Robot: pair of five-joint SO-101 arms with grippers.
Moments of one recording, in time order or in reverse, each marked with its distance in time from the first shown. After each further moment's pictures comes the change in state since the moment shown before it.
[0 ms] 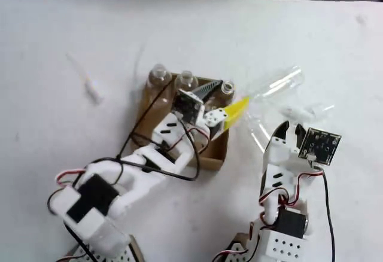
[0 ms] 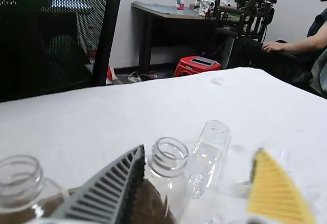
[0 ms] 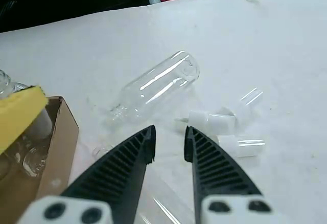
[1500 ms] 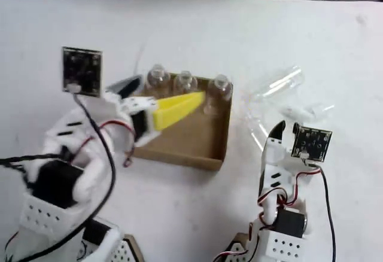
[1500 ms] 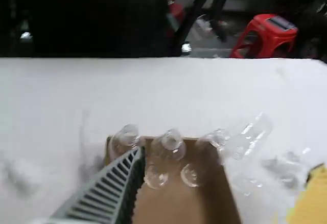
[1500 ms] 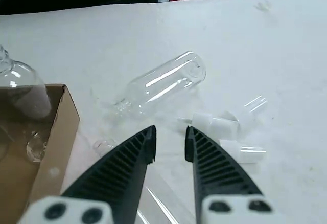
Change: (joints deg) left arm -15.9 -63.1 -24.6 105.9 5.3; right arm -1.4 0.0 0.0 0.0 5.3
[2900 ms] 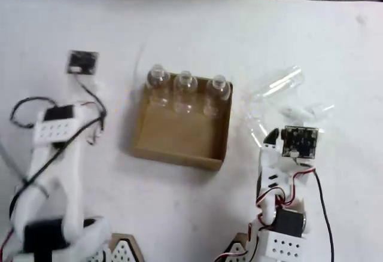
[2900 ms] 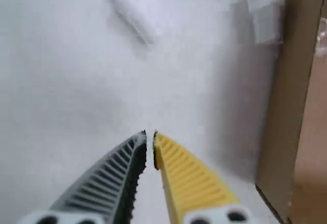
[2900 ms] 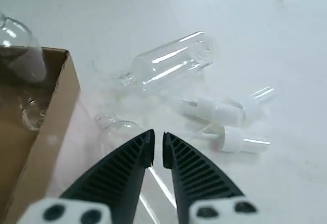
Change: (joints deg) left arm -29.6 37.7 10.4 -6.6 -23.6; right arm -1.3 0.0 -0.9 5.5 5.0
